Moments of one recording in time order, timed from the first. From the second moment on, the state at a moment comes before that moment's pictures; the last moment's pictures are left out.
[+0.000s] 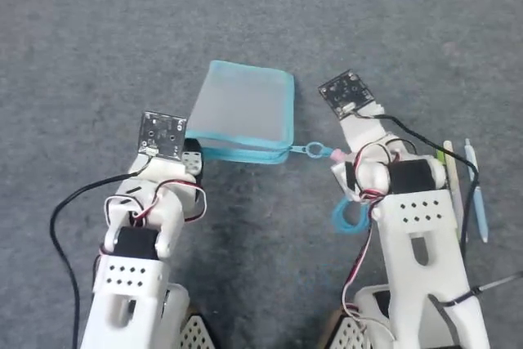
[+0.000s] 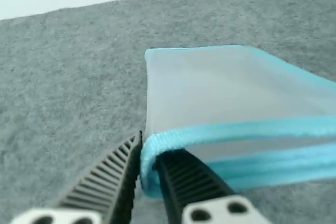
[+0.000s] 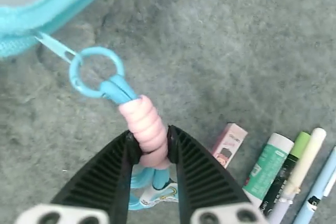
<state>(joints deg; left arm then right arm) -1.4 -65.3 77.9 32.7 -1.6 -8.7 -38.2 40.8 67.9 23.2</state>
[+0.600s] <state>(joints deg) 8.0 -65.3 77.9 36.7 0.7 9.1 -44.5 40.8 80.4 33.2</state>
